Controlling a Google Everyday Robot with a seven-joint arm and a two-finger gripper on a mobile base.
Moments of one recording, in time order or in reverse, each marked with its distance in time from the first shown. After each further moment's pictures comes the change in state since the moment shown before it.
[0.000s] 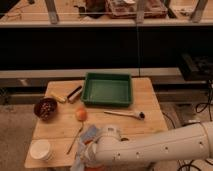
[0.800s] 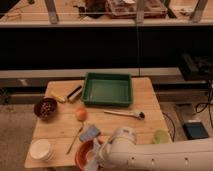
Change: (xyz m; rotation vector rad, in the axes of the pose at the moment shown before) arm 0.042 0.045 -0.033 -0.052 0.089 0.100
